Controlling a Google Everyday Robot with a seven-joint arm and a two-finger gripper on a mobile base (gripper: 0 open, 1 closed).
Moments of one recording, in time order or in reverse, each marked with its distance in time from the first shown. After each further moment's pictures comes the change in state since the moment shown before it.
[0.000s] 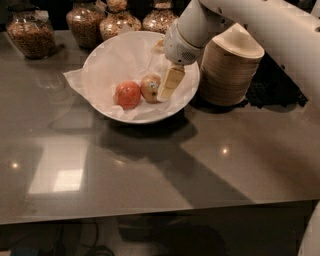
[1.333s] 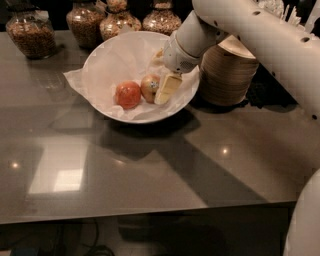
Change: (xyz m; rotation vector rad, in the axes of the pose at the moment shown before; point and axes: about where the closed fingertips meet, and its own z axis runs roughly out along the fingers) arm 0.016 0.001 0.026 -0.024 -0.022 0.019
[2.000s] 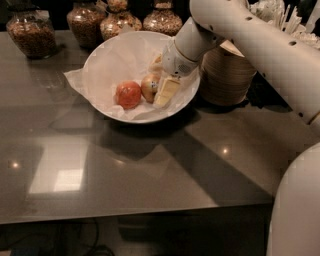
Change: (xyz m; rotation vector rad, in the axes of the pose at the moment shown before) arm 0.005 0.002 0.021 -0.060 -0.027 0.024
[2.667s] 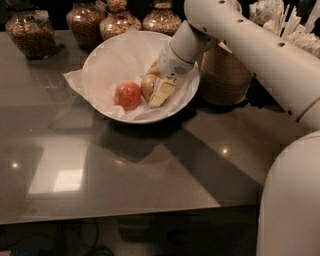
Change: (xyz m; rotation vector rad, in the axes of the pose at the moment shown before) arm -0.002 0.002 0.014 -0.046 -0.010 0.013
